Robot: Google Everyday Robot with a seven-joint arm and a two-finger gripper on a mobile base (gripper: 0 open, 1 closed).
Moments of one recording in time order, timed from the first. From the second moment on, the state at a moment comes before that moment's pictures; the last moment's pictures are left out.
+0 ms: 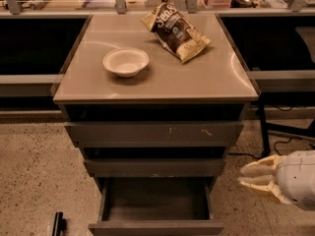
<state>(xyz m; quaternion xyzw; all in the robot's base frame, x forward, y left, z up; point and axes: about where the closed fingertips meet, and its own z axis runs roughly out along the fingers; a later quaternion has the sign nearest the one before) 0.350 -0.204 0.785 -0.49 0.81 0.11 0.32</state>
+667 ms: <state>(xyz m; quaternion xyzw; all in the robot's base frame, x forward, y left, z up) 0.350 -0.207 0.760 -0.48 0.81 0.12 0.32</state>
